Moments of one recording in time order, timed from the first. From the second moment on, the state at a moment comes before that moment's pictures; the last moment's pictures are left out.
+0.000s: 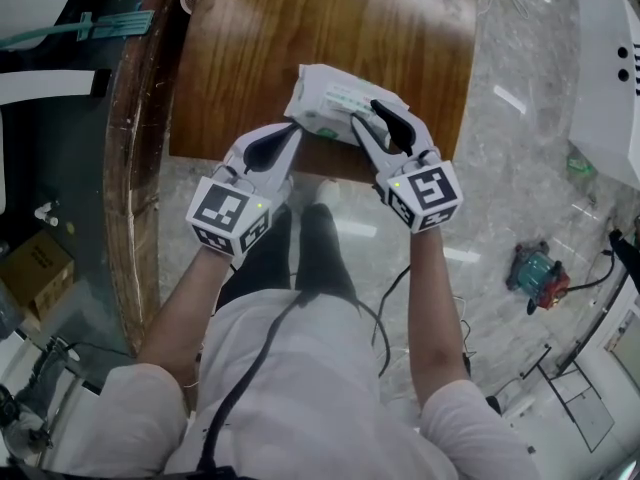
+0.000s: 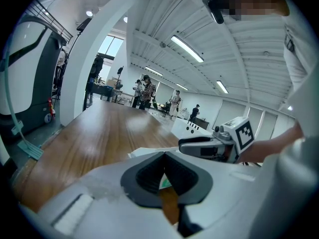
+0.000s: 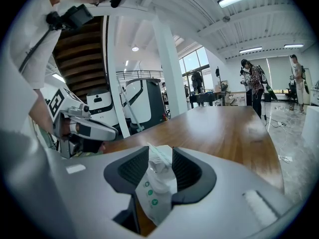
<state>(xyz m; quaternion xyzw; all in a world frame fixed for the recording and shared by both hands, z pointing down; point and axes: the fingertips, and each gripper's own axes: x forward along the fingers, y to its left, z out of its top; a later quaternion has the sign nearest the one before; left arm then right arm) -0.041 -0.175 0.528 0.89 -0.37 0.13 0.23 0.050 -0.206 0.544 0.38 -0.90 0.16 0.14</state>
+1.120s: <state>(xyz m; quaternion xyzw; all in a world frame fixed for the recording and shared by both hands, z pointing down) -0.054 -0.168 0.524 0.89 -0.37 0.12 0.23 0.026 -0.189 0.565 0.34 -0.90 0.13 0.24</state>
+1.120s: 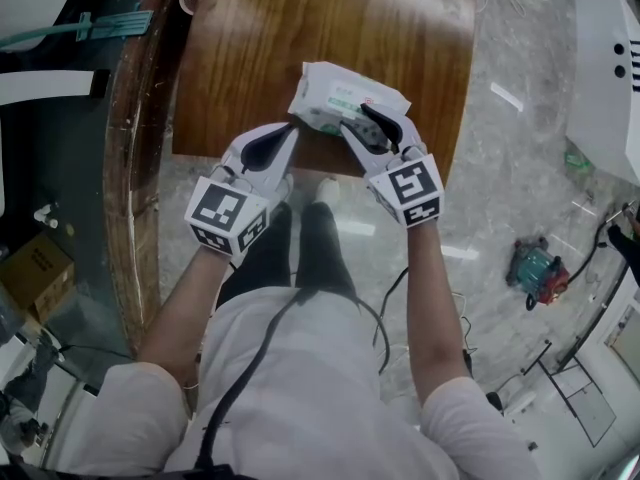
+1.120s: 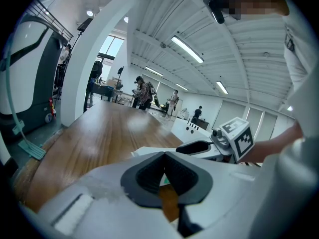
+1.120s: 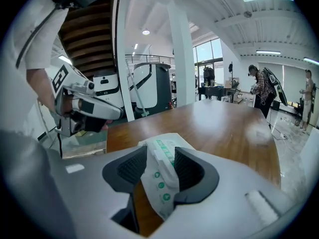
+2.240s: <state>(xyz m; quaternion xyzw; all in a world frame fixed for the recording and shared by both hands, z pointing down) -0.046 -0.164 0.510 0.90 -0.36 0.12 0.22 0.005 -0.174 0.582 0.28 -0.89 0.08 0.34</state>
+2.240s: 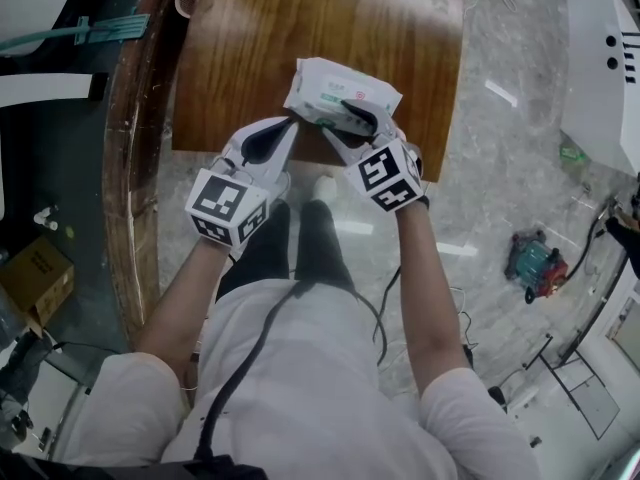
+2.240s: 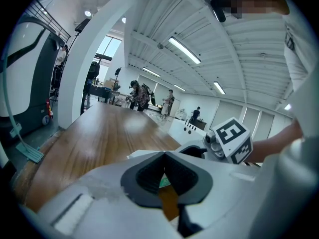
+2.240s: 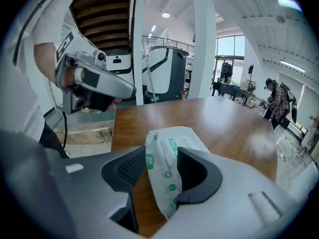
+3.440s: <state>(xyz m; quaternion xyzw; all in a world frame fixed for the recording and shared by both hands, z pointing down) -0.016 -0.134 0.408 0.93 -0.33 0.09 0.16 0.042 -0.123 0.435 0.44 -0.88 0.14 0.10</state>
